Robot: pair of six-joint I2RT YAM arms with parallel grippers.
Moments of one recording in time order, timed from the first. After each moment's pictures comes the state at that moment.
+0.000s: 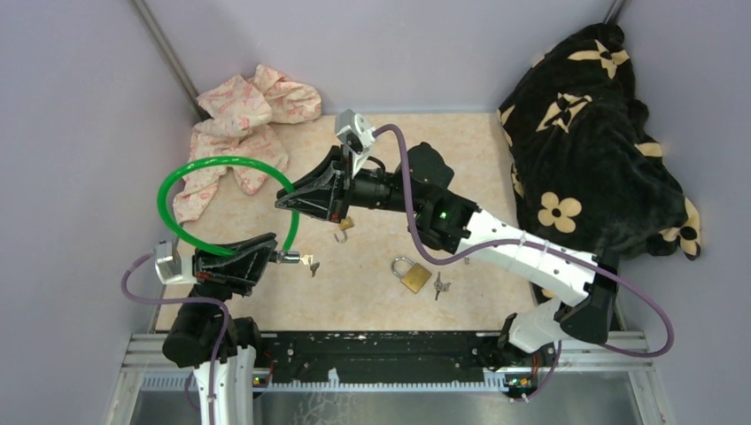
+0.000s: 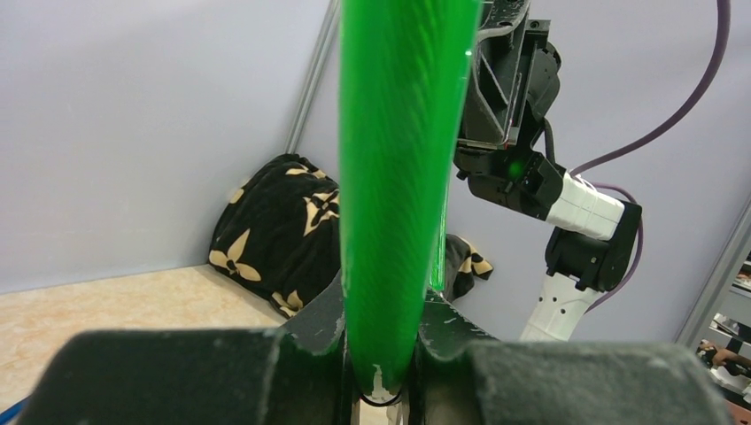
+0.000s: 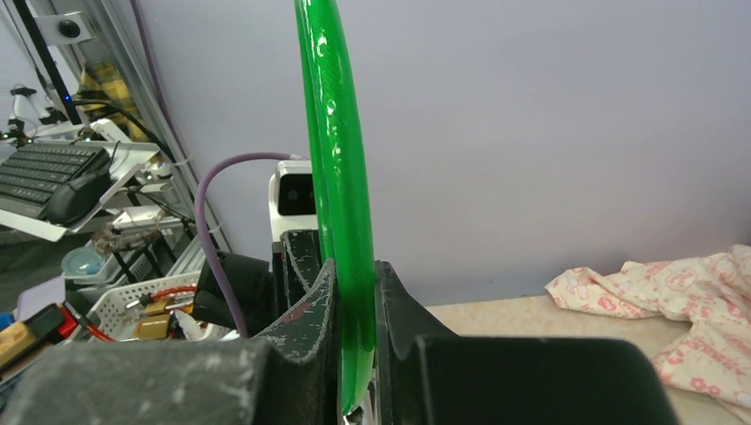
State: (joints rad) left arm 0.16 0.03 0.28 0.77 0.72 -1.26; right arm 1.09 1.41 1.45 0.31 -0.47 0.33
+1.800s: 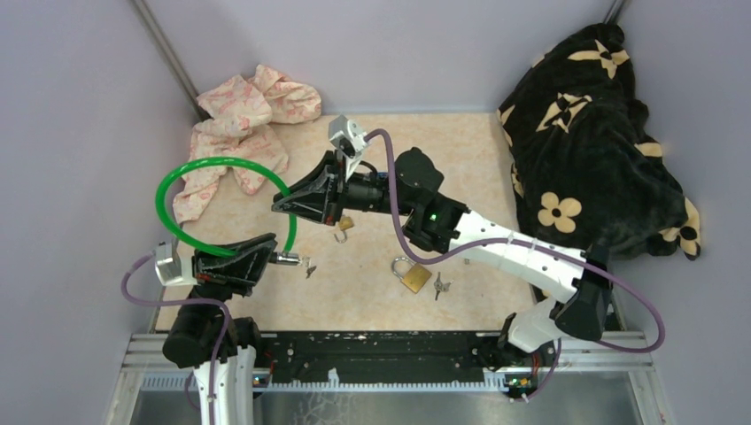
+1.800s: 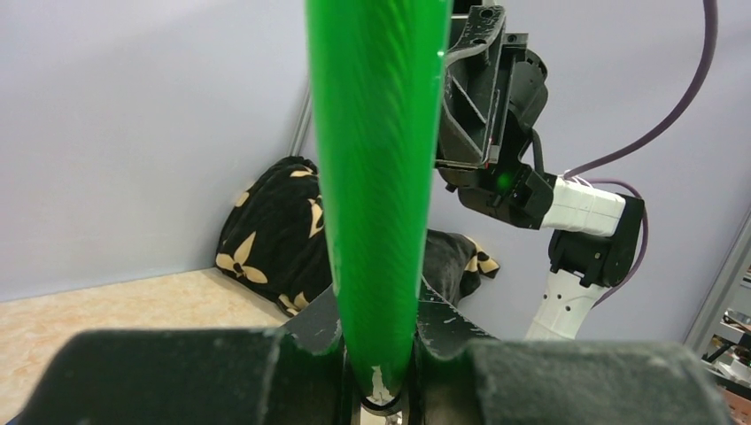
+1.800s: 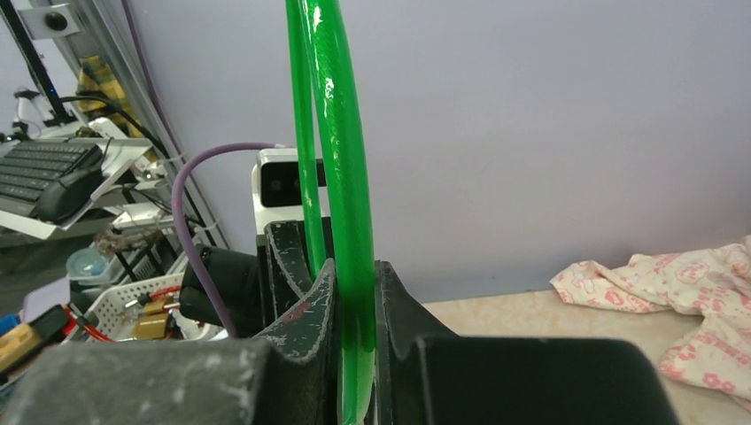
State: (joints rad) left arm 0.16 0.03 0.28 0.78 0.72 -1.25; right arm 1.10 1.44 1.42 0.35 -0.48 0.33
